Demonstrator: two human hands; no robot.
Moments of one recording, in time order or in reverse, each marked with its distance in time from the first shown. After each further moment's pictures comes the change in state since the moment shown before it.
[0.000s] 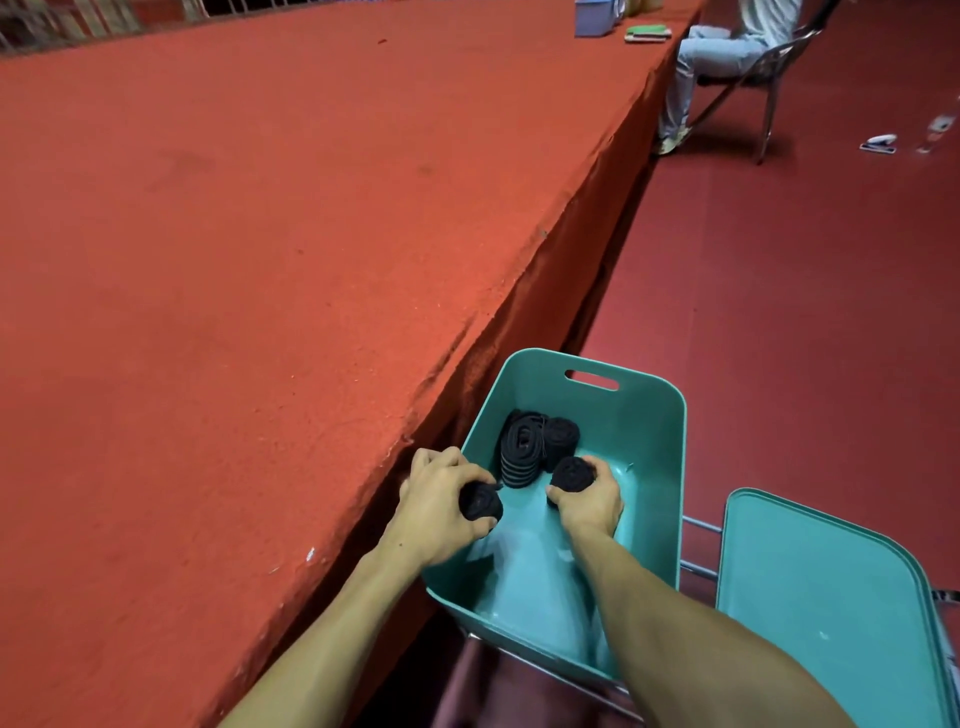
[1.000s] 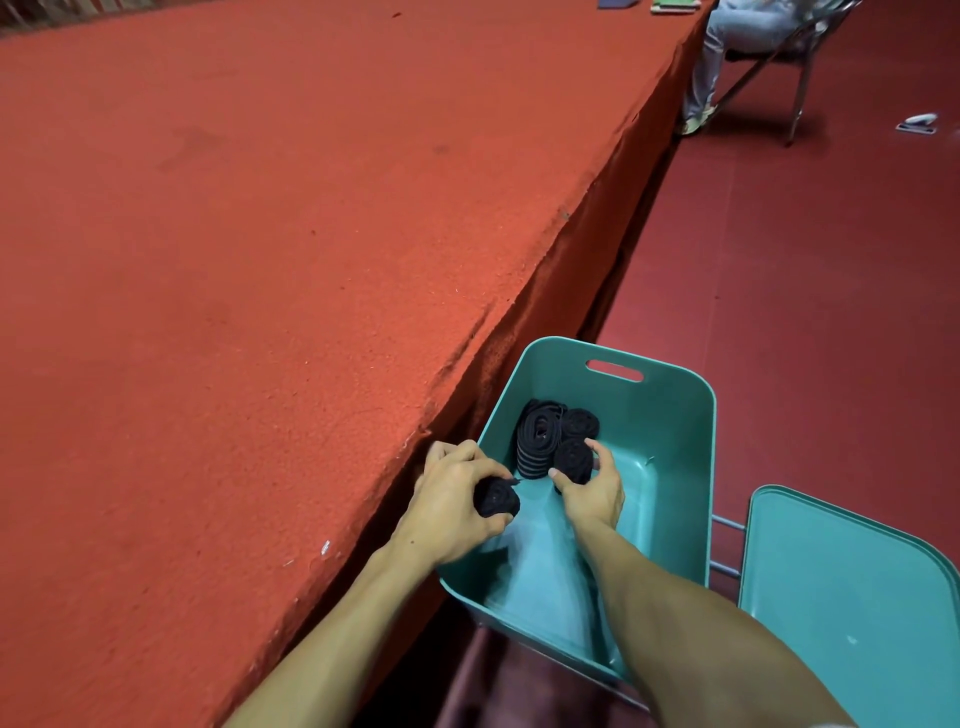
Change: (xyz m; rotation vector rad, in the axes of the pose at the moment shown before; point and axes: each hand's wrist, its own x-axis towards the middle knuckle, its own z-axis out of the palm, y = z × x) left_hand -0.001 -0.008 0.004 -0.047 0.023 0.041; right_hand 0.017 0.022 0.027 0.033 -0.032 -0.120
